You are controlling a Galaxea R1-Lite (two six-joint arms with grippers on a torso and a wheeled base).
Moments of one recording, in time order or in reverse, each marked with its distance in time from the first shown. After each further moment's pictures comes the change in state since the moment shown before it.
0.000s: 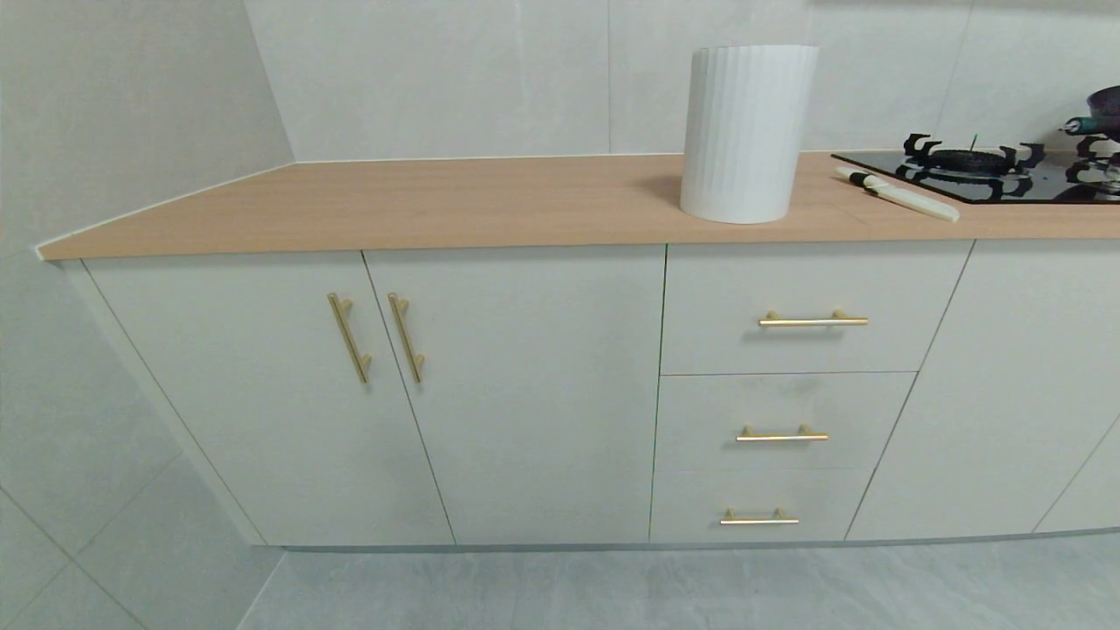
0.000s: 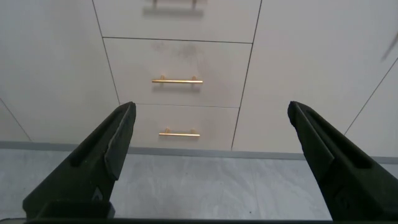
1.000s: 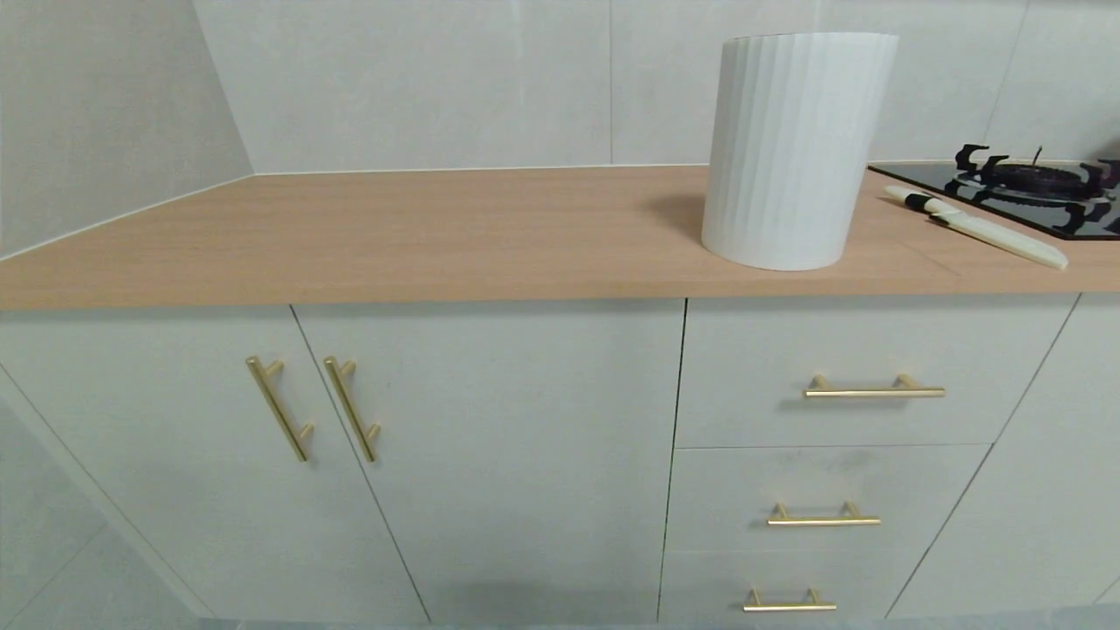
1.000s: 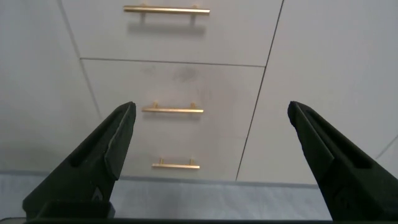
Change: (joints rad) left arm 0.000 0.000 0.000 0.000 0.000 -0.003; right arm 0.000 0.001 0.000 -0.001 0.006 -0.002
